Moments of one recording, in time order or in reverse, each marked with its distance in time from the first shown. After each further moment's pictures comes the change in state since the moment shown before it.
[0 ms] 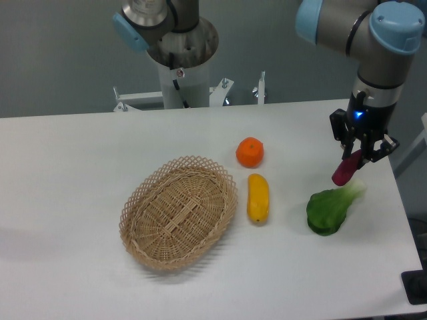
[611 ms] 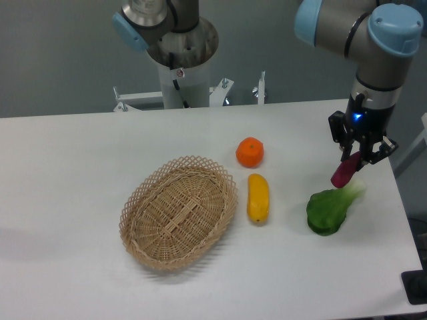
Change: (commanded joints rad) arm -0.014 -0.014 -0.002 0.005 -0.002 -0.047
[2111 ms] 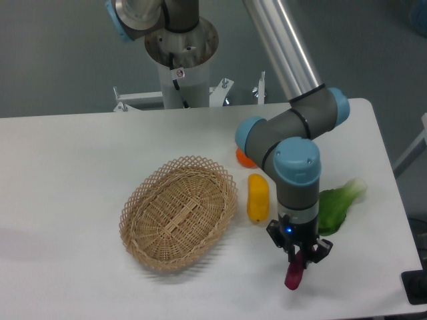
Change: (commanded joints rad) arm -0.291 -0.327 -0.037 0.508 0.107 -0.473
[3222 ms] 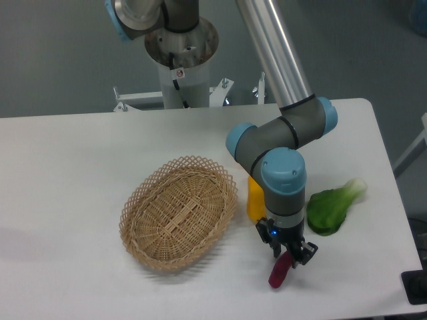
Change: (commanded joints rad) arm 0.001 0.023 -0.011 -0.003 0.026 0.058
